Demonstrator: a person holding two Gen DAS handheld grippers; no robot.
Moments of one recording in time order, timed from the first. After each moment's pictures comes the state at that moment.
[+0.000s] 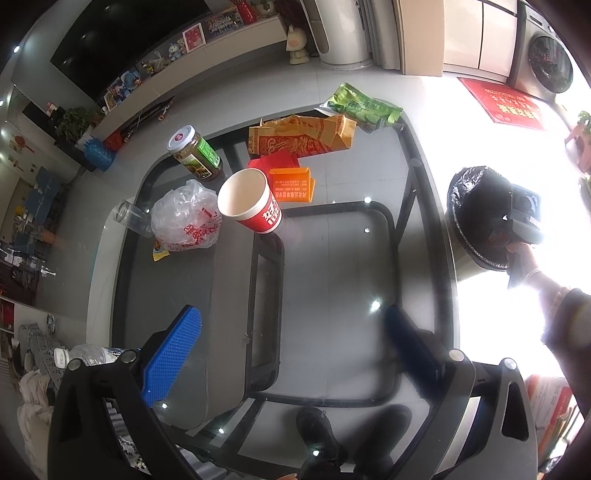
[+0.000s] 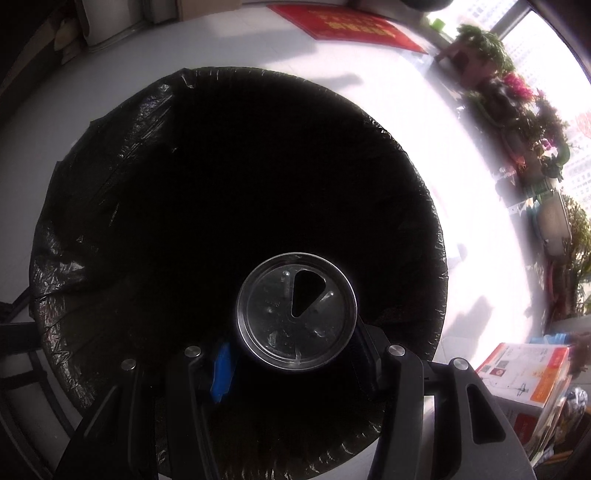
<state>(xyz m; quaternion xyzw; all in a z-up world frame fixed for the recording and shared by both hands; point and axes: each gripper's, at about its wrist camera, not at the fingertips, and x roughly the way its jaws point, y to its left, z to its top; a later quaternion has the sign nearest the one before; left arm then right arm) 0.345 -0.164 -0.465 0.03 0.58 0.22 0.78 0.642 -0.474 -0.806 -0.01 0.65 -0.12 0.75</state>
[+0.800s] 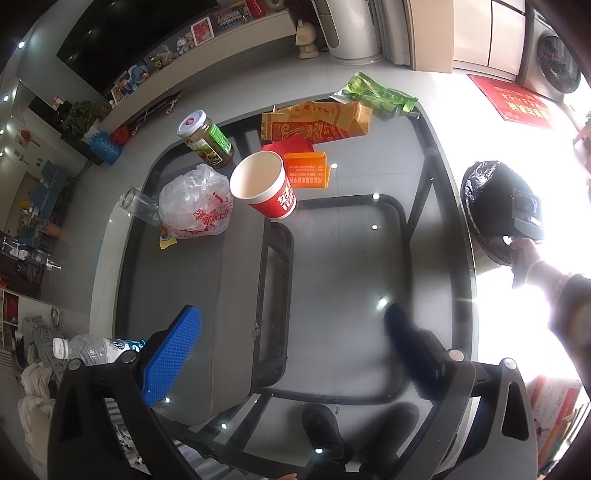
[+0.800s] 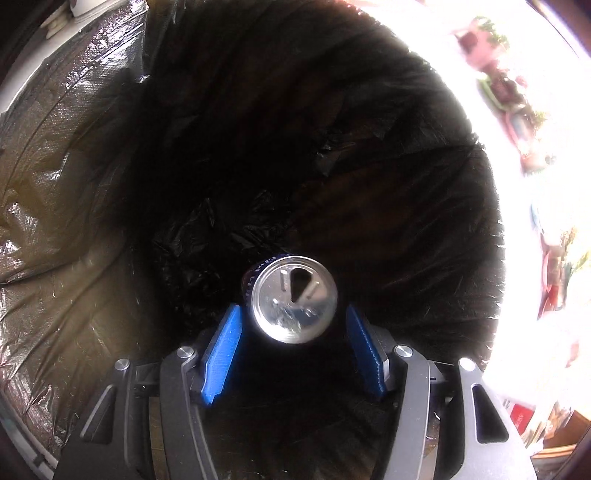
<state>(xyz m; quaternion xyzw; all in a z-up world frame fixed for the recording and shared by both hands) 0.333 -0.152 -0.477 0.03 0.58 0.24 0.78 0.643 -0.469 -0.853 -0.03 0.69 -0.13 0.71</state>
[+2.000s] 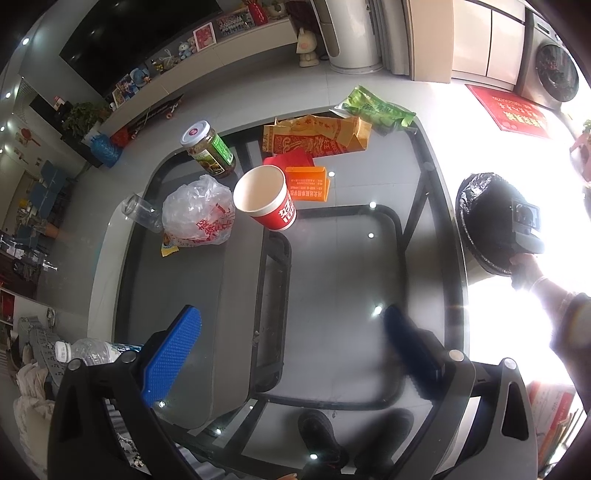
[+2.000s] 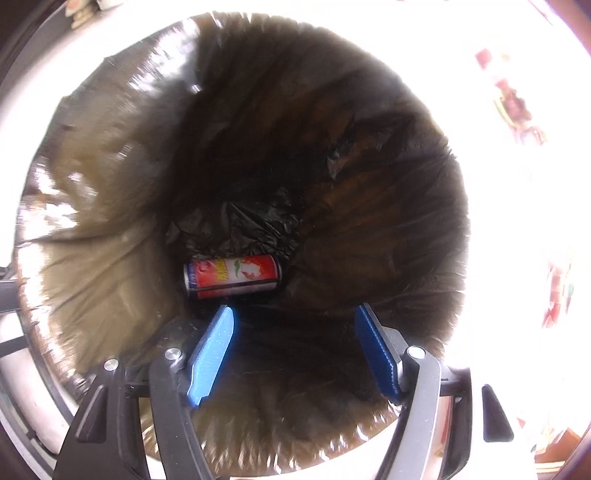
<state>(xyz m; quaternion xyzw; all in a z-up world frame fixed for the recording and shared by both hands) 0.333 -0.152 -0.461 0.02 0.57 0.23 0.79 0.631 -0.471 -0.825 -0.04 0.68 -0.09 0.73</state>
